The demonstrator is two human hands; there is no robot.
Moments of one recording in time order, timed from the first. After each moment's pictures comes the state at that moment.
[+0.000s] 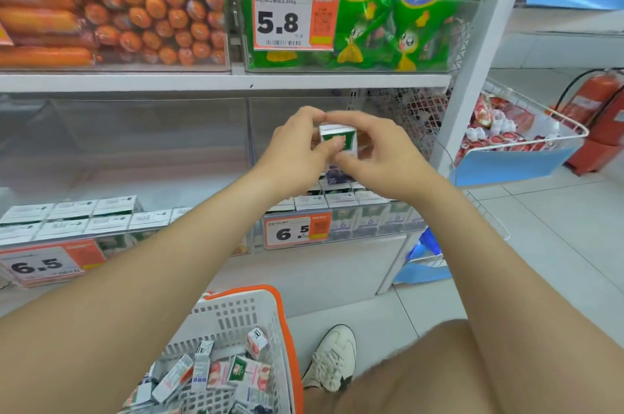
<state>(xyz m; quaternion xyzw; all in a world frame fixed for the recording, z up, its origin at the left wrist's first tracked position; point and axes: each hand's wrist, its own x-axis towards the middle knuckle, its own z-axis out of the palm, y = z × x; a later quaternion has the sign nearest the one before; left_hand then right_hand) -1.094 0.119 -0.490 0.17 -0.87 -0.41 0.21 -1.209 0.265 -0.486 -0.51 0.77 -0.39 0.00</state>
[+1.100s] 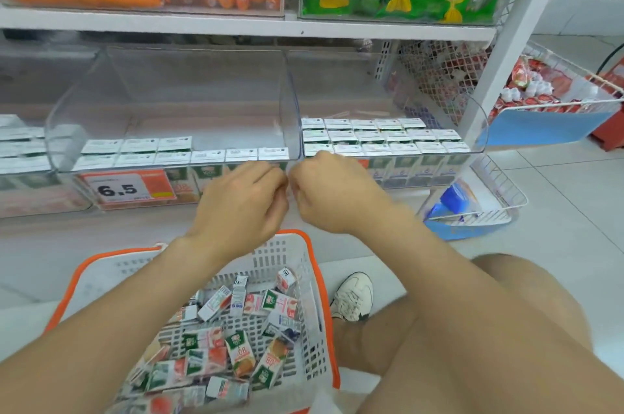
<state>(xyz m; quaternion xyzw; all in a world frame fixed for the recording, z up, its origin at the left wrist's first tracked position) -0.920 0.104 -0.579 0.09 -0.95 -0.03 0.30 -1.044 0.229 -0.514 -0.59 0.81 -0.02 -0.03</state>
